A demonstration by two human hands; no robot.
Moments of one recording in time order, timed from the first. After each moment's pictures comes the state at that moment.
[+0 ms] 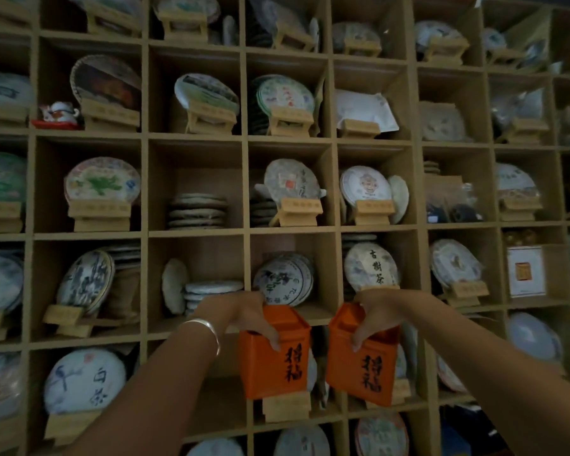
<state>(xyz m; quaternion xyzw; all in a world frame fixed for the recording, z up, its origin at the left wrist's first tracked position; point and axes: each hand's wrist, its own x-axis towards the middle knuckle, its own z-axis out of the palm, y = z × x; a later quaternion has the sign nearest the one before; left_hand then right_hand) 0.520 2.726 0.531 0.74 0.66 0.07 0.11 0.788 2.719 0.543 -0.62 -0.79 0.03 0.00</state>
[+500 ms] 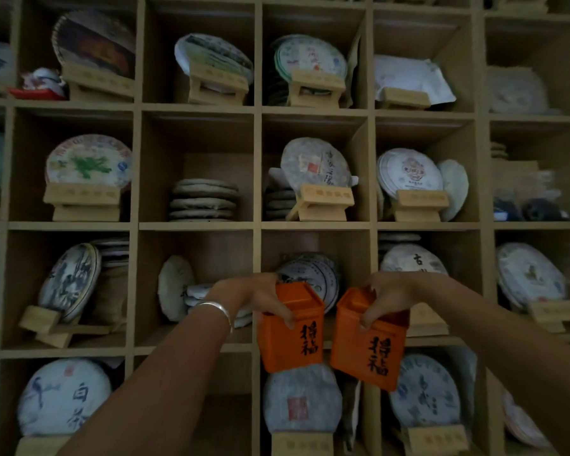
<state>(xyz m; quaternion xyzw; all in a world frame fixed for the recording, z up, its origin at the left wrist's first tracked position) 0.495 2.872 0.551 0.75 0.63 0.15 0.11 0.765 2.886 0.568 -0.55 -0.83 0.07 0.03</state>
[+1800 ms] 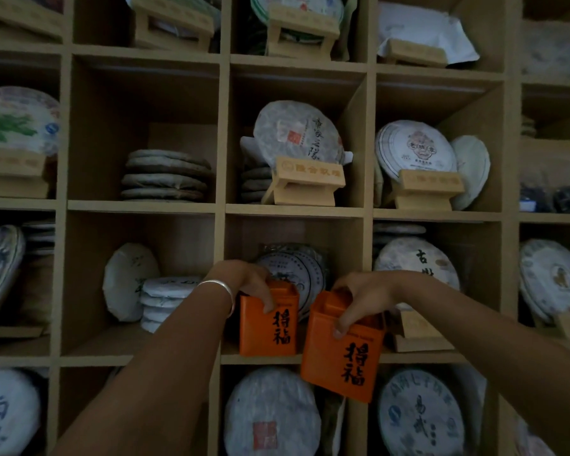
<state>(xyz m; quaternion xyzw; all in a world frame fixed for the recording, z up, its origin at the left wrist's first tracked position) 0.520 2.998 0.560 0.70 0.71 0.00 0.06 0.764 2.983 0.559 -0.46 -0.88 0.15 0.02</state>
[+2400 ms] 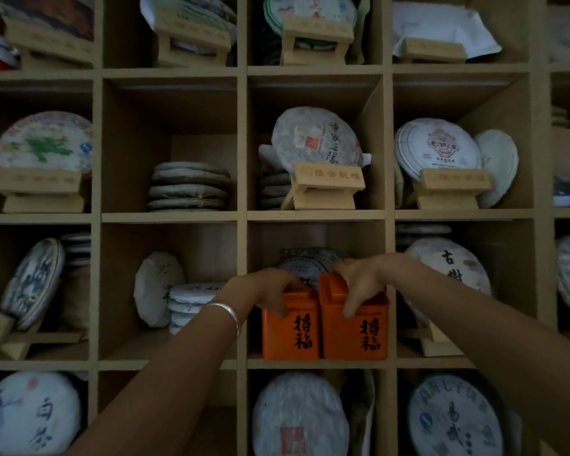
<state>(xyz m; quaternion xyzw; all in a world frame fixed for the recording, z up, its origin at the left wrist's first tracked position) 0.509 2.986 0.545 0.78 0.62 0.07 -0.02 0.719 3.009 0.584 -0.49 -0.87 0.03 -0.04</state>
